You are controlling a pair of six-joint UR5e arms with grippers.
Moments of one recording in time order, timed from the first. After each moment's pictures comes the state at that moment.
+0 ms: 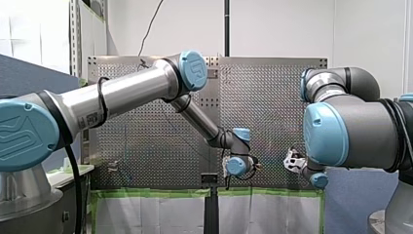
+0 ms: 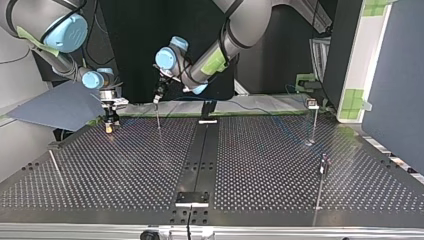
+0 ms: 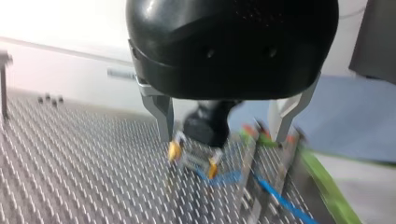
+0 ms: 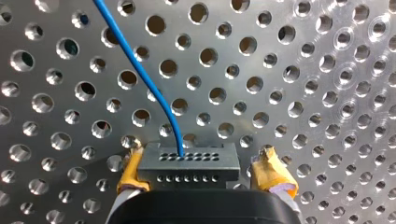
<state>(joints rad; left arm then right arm) -0.81 -2.73 -1.07 -2.61 -1.85 -1.70 1.58 -0.34 1.23 -1.12 1.14 1.90</state>
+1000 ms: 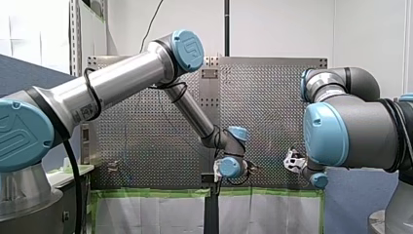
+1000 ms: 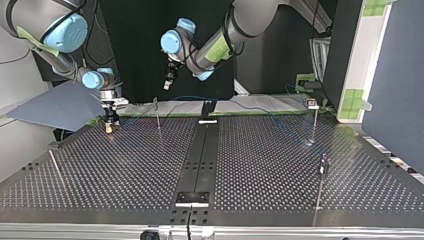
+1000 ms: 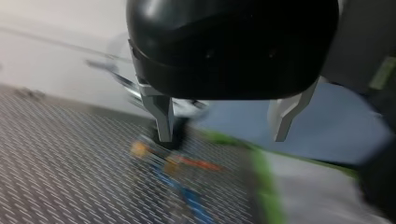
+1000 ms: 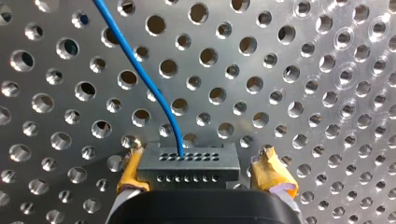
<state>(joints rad) -0.84 -2.62 -1.34 -2.59 -1.95 -1.74 1.58 -0.34 1.23 -1.12 1.14 1.90</state>
